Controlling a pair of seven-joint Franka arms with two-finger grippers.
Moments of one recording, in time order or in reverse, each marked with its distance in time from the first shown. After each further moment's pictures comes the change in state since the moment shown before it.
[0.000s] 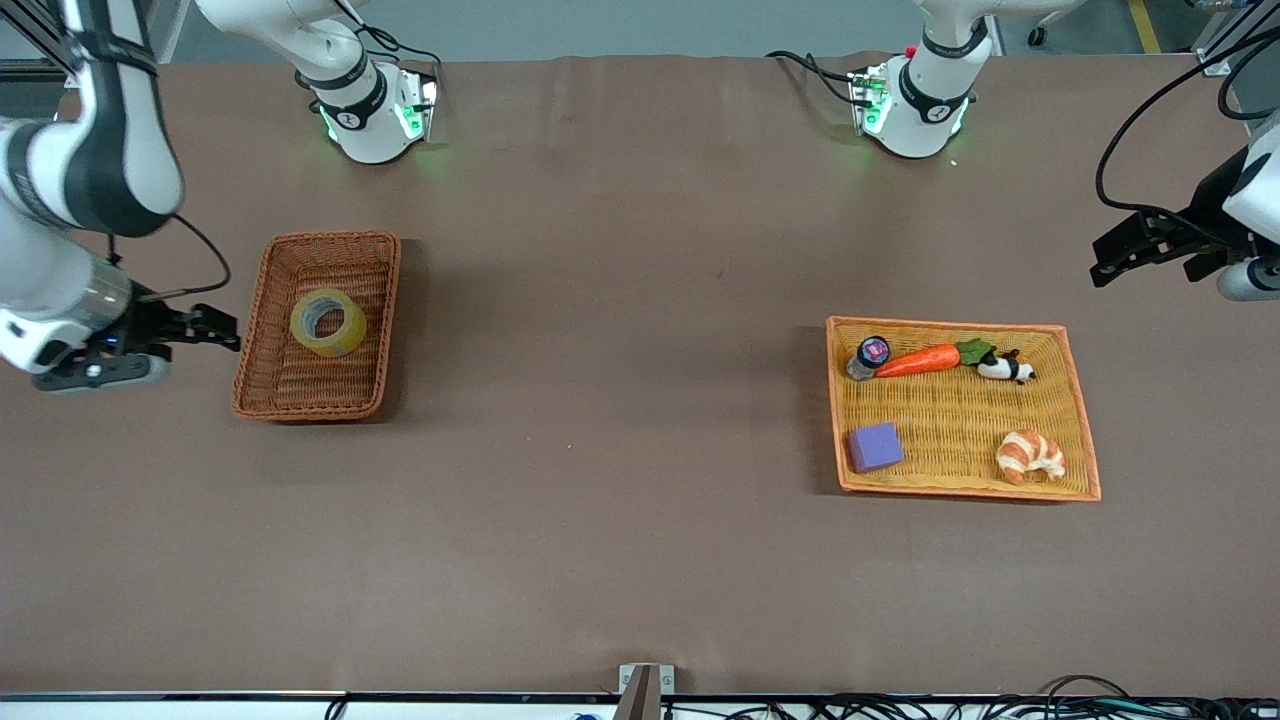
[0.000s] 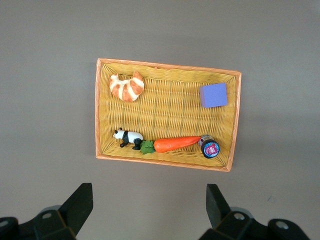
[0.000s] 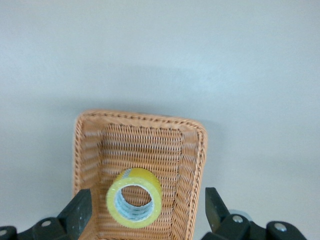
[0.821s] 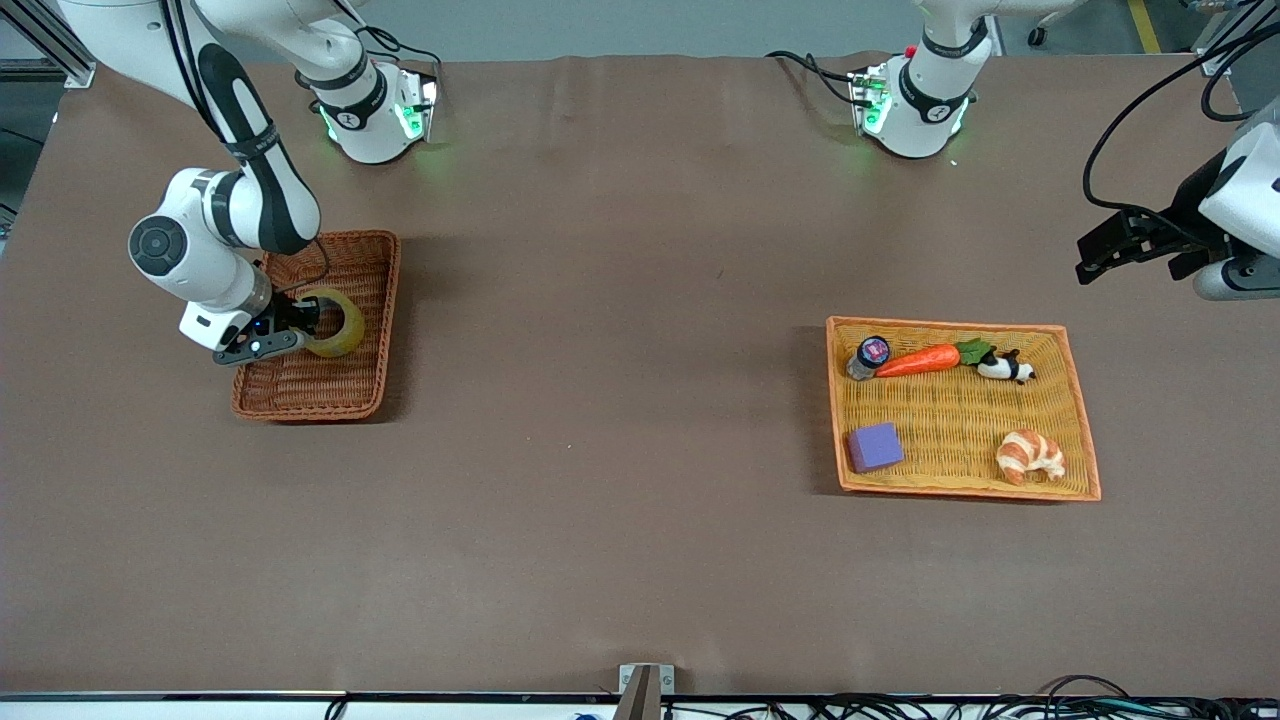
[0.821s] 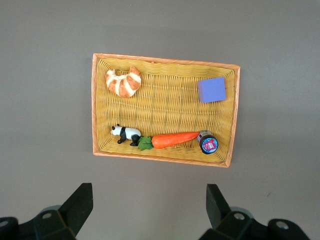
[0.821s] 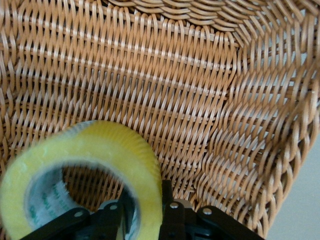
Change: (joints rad) left arm -0.005 -0.010 0.000 -0.025 0.000 -0.001 -0.006; right arm 0.036 0.123 -0.029 -0.626 -0.009 0.658 -0.191
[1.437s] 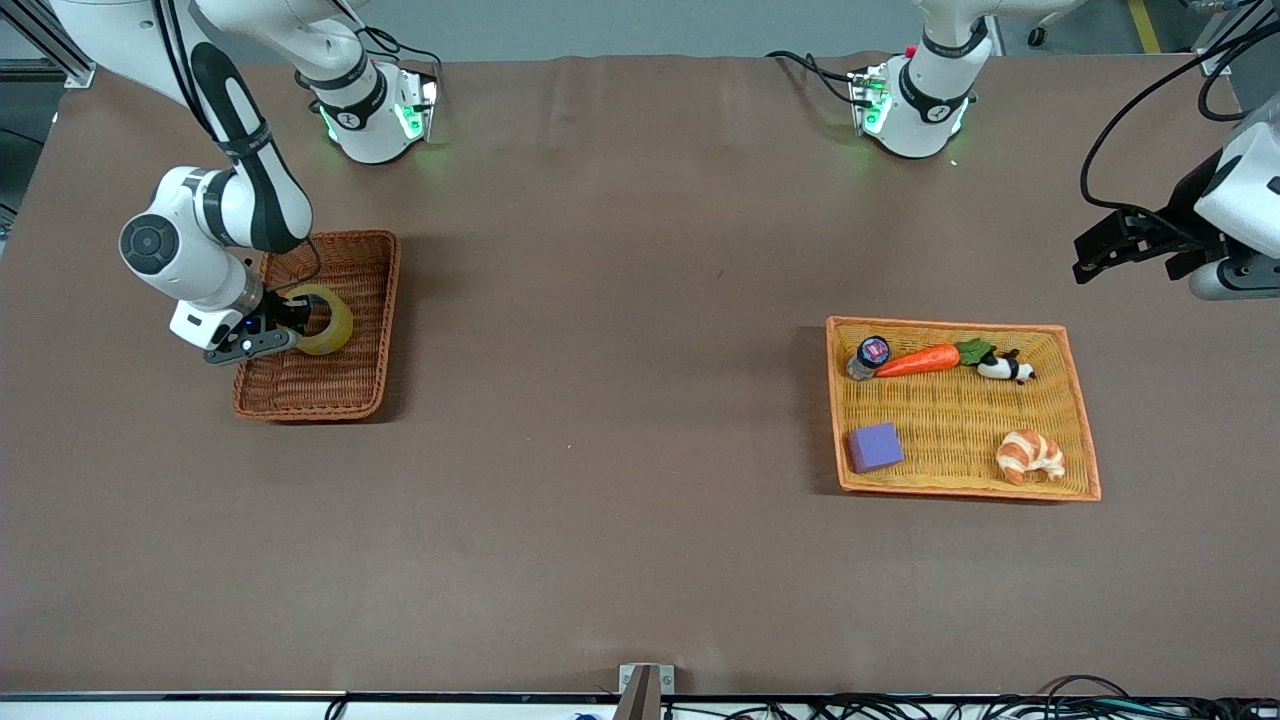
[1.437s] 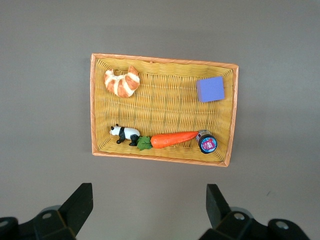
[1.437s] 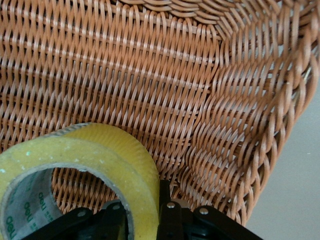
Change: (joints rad) left arm -0.004 0.000 -0.004 0.000 0.000 -0.001 0.000; right arm -0.020 -0.001 -0.009 0.000 -0.039 0.000 -0.002
